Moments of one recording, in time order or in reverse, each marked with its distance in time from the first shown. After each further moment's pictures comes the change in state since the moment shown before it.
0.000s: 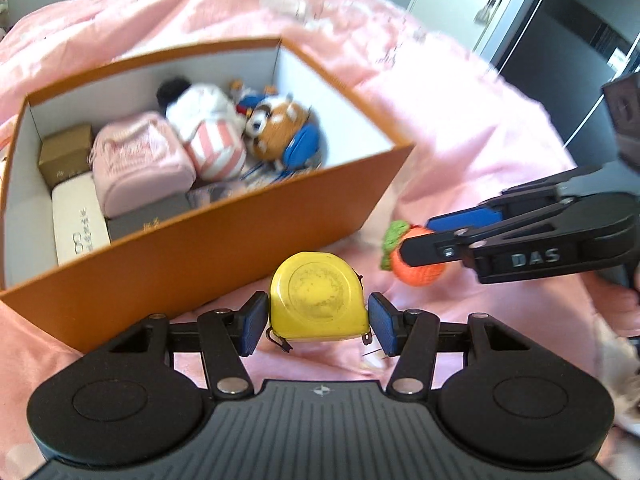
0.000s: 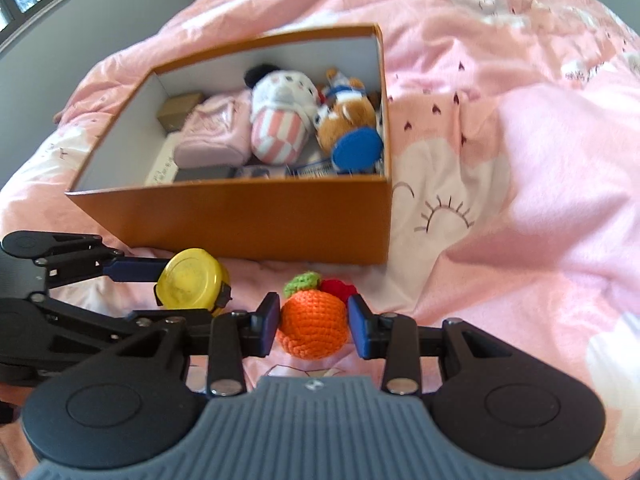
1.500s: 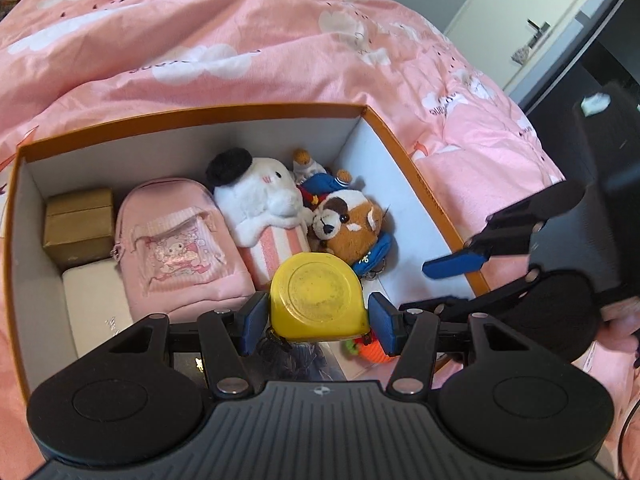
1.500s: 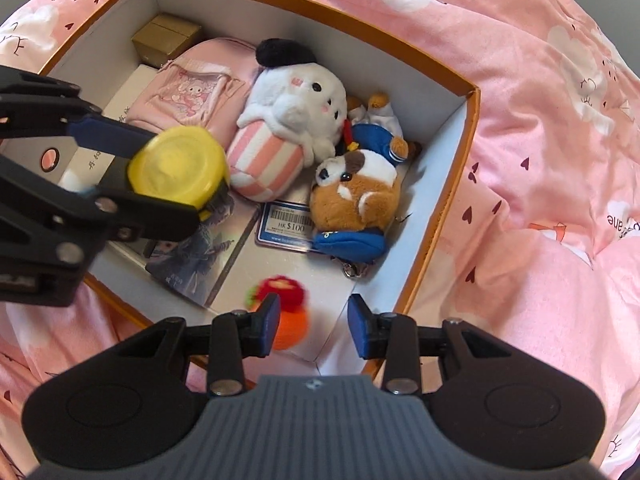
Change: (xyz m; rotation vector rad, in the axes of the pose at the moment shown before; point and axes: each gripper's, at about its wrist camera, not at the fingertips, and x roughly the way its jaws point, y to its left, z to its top) left arm 0.038 0.076 0.105 -0.139 0.029 -0.020; right arm 0.083 0.025 0.130 -0.428 0.328 -0.151
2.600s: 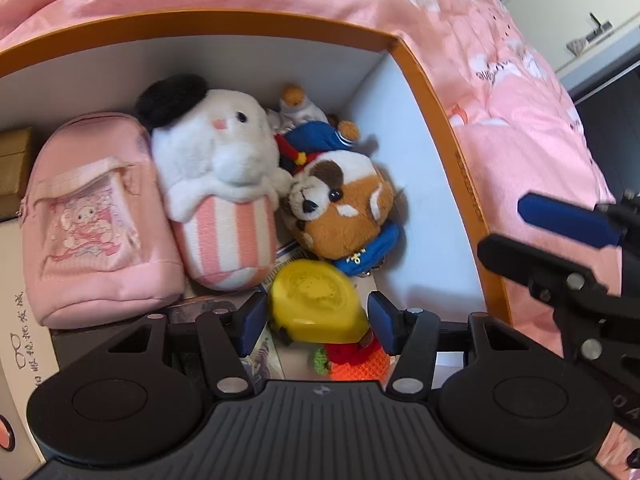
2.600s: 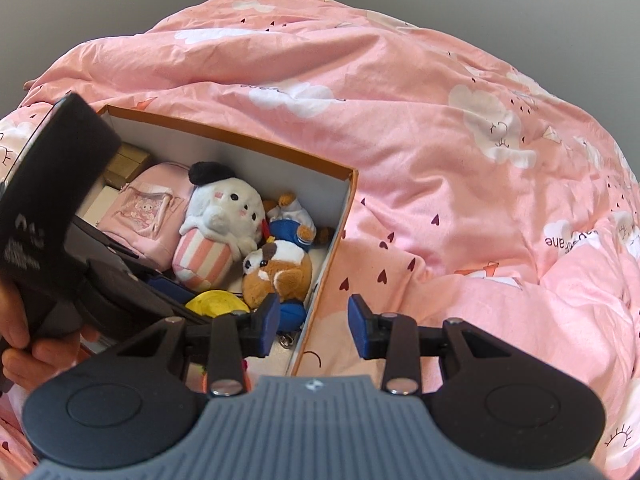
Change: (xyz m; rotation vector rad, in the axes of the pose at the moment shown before) left arm 0.075 -0.009 0.023 -0.193 0.181 0.038; right arm -0.049 -0.037 -0.032 0.162 -0.344 -0.089
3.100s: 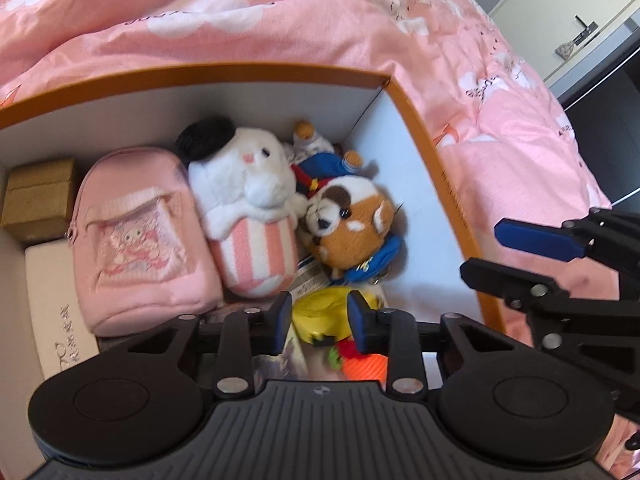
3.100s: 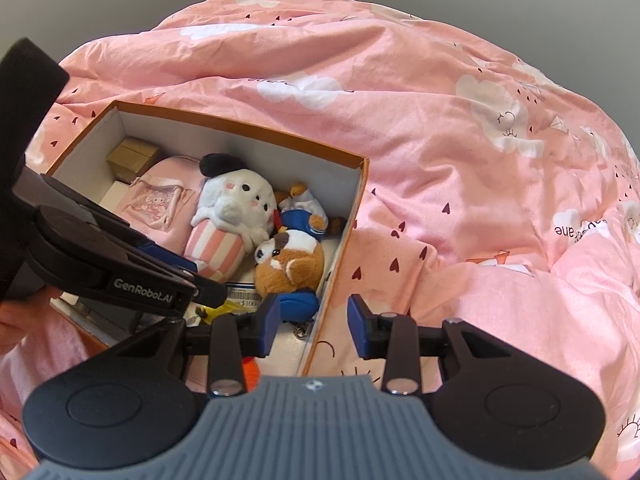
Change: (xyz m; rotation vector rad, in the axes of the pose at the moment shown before) left arm -0.029 0.000 -0.010 0.058 -0.069 0.031; right arm -0.003 0.004 -0.005 0.015 0.013 0.032
